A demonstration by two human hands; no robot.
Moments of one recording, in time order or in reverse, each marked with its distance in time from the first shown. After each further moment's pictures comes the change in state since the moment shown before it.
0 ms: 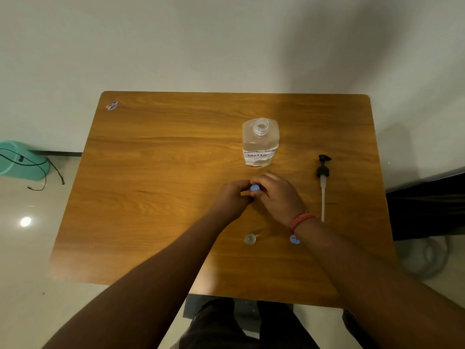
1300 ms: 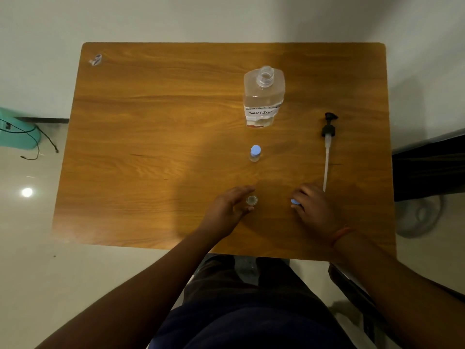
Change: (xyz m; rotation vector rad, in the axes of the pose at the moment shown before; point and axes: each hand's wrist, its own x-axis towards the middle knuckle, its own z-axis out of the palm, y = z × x) left_hand -0.101 -0.051 0.027 -0.050 -0.102 0.011; right_hand -0.125 0.081 0.018 -0.341 -0.164 0.041
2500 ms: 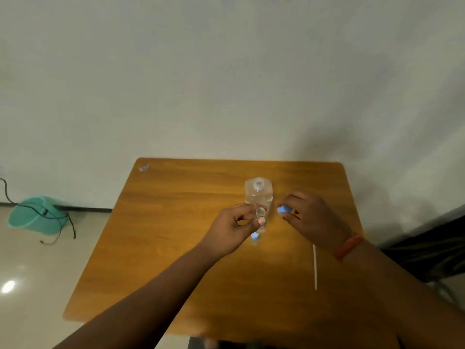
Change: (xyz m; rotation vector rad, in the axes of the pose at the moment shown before) left_hand 0.012 0.149 -0.082 -0.173 0.170 0.283; right_hand 0.049 -0.087 -0.207 0.050 0.332 -0.282
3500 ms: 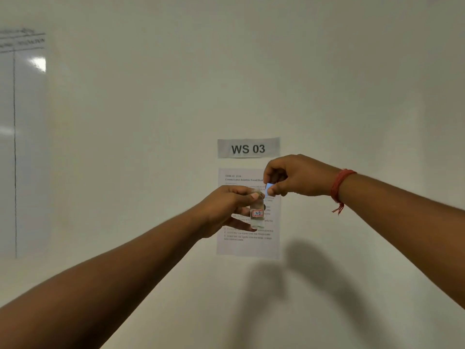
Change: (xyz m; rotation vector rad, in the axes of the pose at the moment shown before) left_hand 0.071 0.475 -0.172 -0.044 -0.020 0.425; right_hand 0.208 -0.226 -0.461 -0.181 0.205 -0.218
